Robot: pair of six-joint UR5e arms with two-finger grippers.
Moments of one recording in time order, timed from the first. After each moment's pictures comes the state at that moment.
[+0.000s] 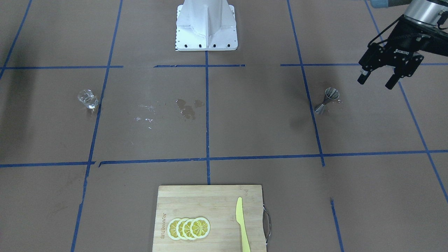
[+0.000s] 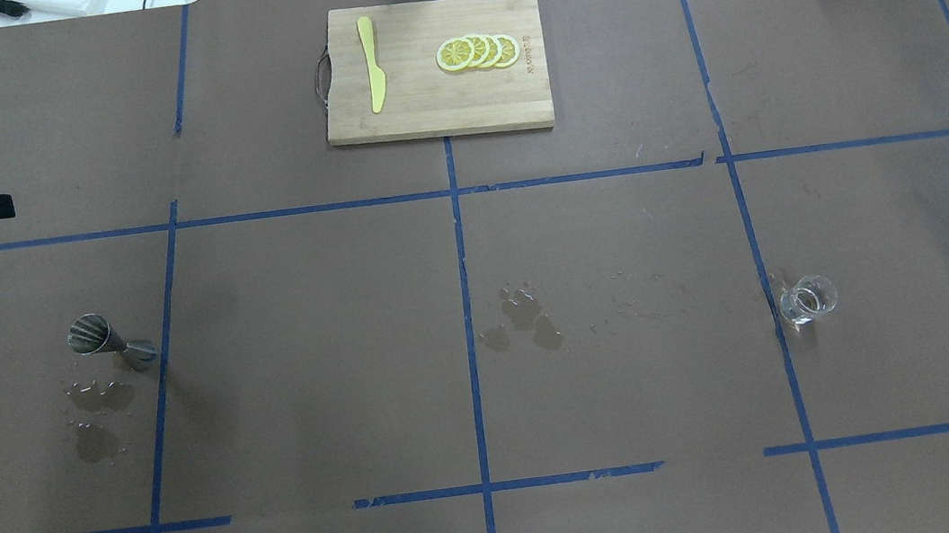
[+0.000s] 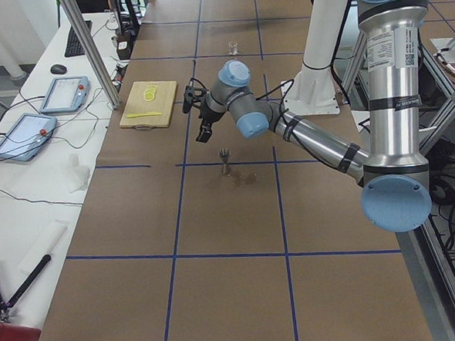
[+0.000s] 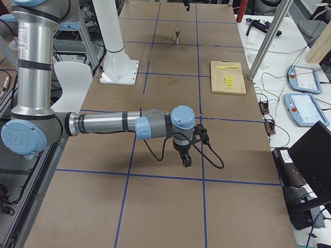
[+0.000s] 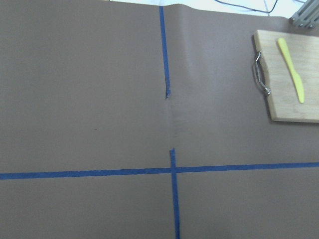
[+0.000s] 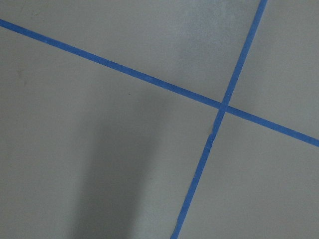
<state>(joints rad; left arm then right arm) -0.99 -1.49 -2.17 -2.12 -1.94 -1.02 1.50 -1.68 1.77 -1.49 2.35 -0.20</state>
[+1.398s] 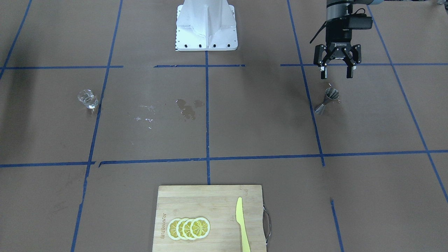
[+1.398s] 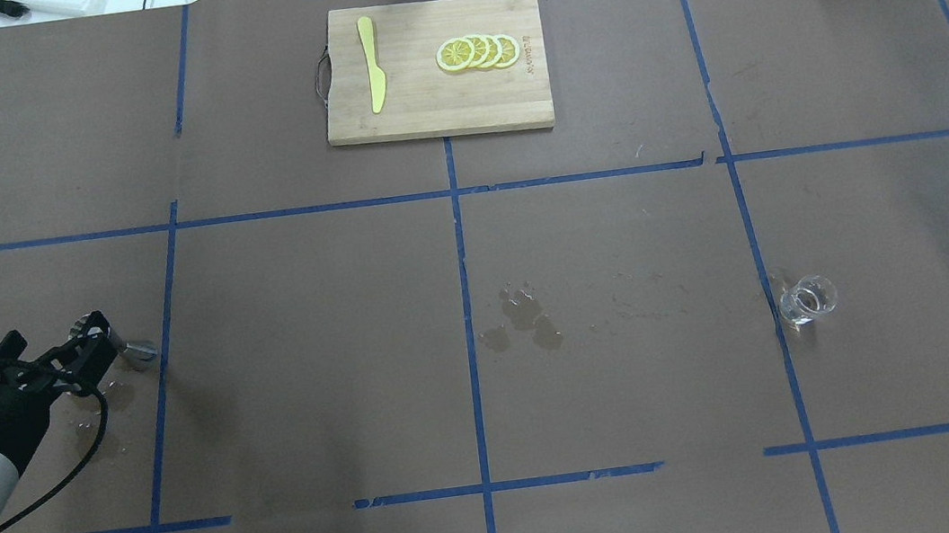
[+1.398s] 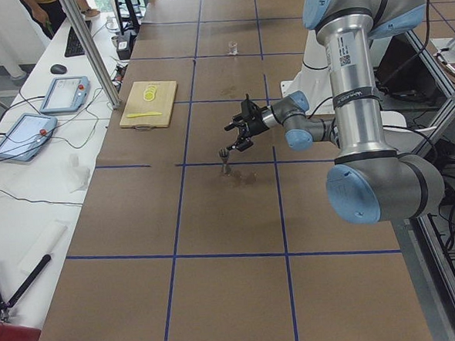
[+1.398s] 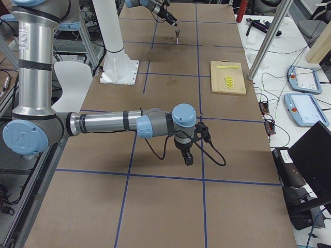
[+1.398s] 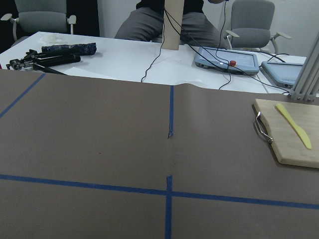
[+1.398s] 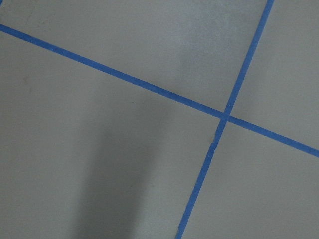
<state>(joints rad) -0.18 -1.27 -2.14 -2.21 -0.68 -1.53 1.50 -1.67 1.78 -1.49 2.35 -0.20</state>
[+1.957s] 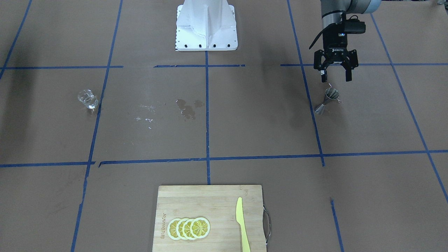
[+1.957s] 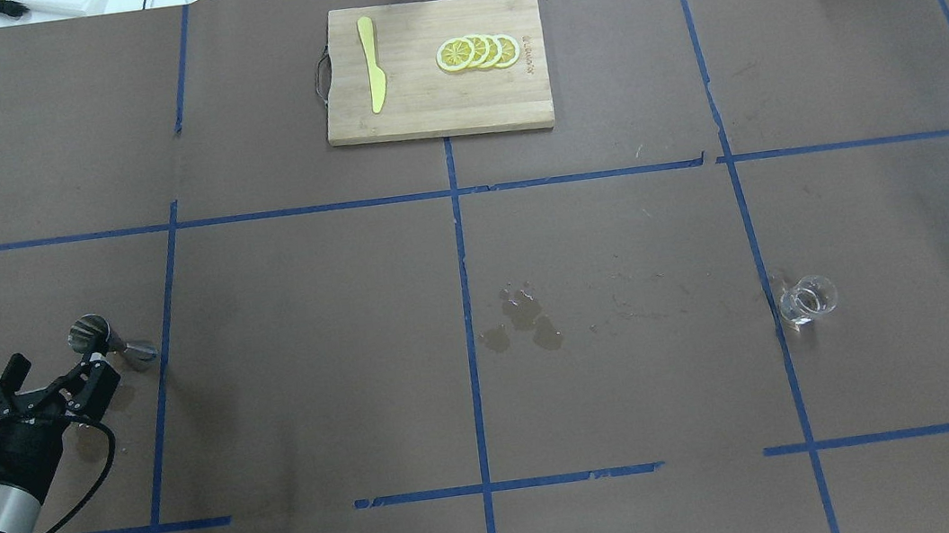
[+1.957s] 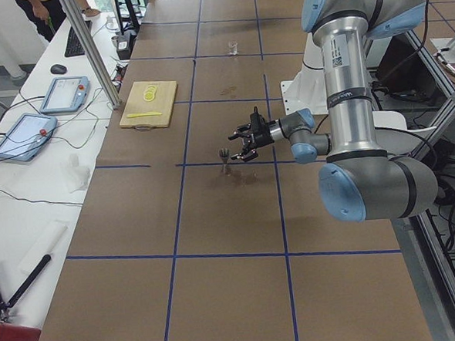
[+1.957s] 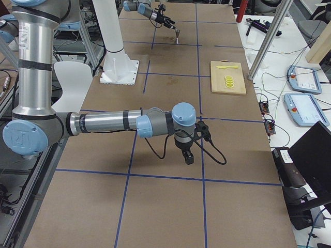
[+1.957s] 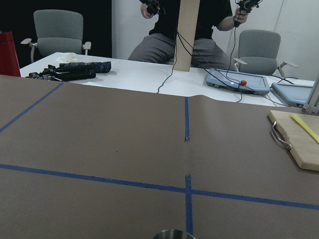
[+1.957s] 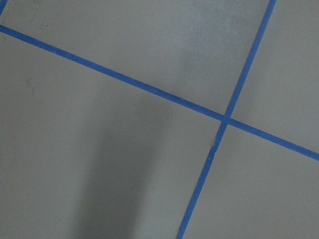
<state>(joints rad) -0.09 -1.27 -2.02 -2.26 -0.48 -1.62 1.50 -1.67 1.78 -1.48 2.35 -0.20</state>
